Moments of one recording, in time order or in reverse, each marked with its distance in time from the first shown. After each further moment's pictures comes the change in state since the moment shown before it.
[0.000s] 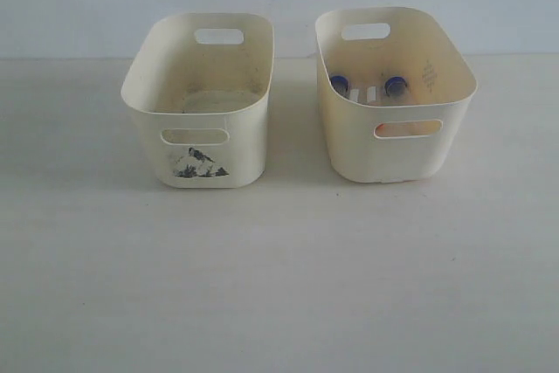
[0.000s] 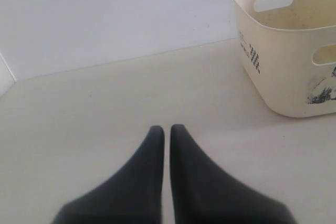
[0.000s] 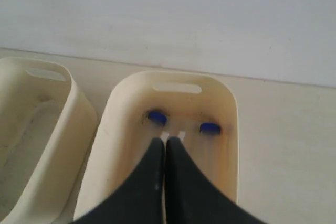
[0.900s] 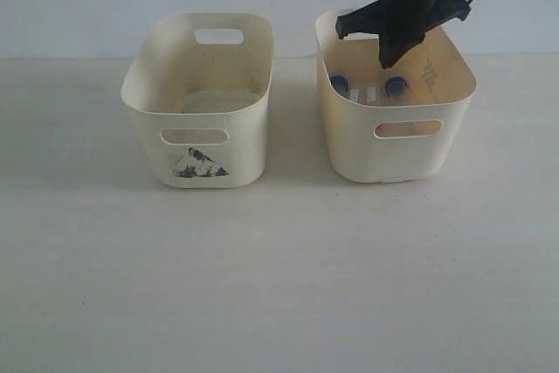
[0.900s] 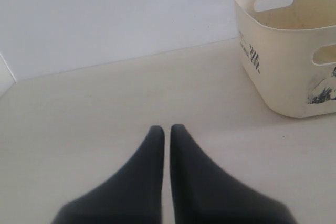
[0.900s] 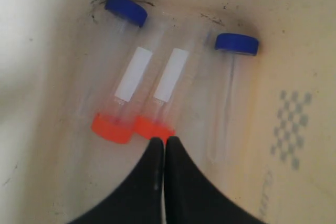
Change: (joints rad) left arm 0.000 0.000 0.000 0.000 0.000 0.000; right arm 0.131 0.667 -0.486 -0.252 0.357 0.125
